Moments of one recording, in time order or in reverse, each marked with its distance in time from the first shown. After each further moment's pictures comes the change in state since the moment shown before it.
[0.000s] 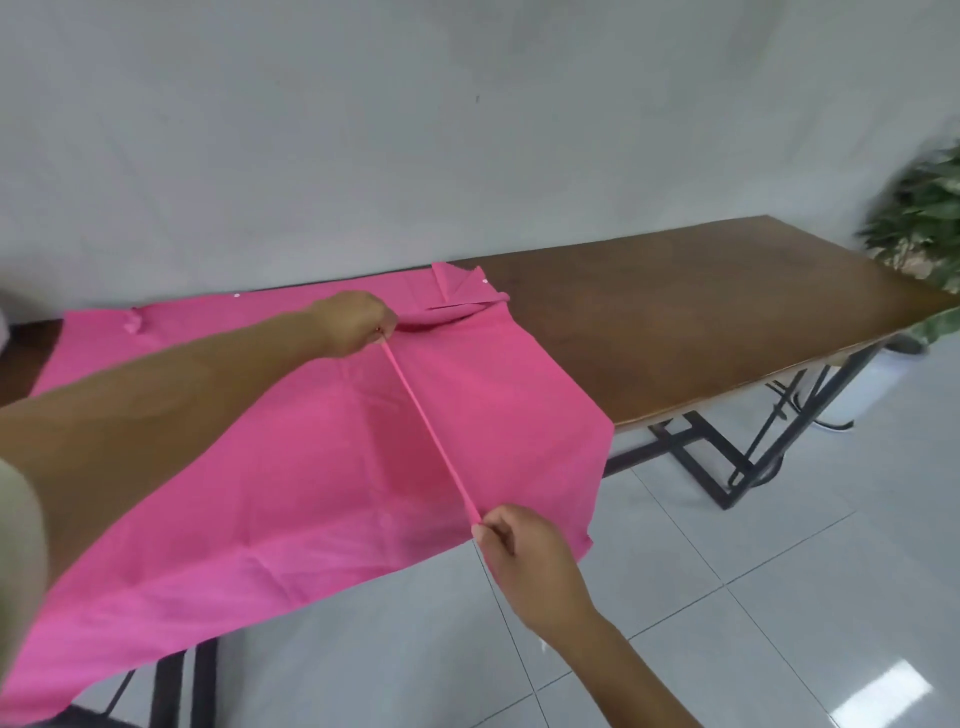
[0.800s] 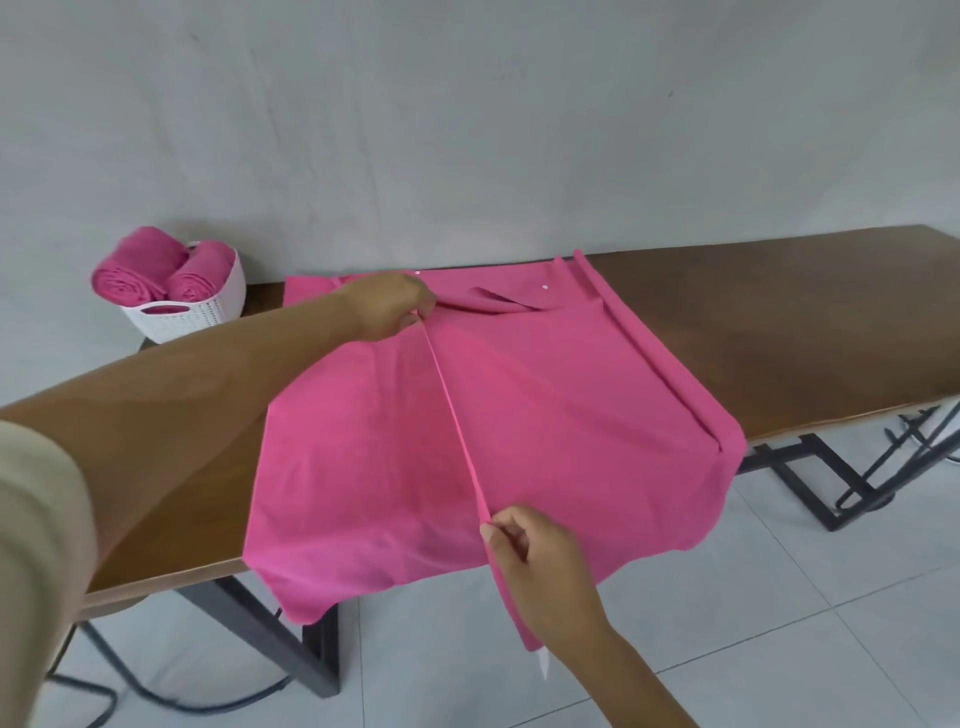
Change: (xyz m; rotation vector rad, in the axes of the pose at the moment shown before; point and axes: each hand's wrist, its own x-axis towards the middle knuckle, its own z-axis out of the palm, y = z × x) left_hand -0.230 -0.180 0.001 -0.039 0.139 0.011; right_hand -0.046 -0.183 0.219 0.071 -0.038 -0.071
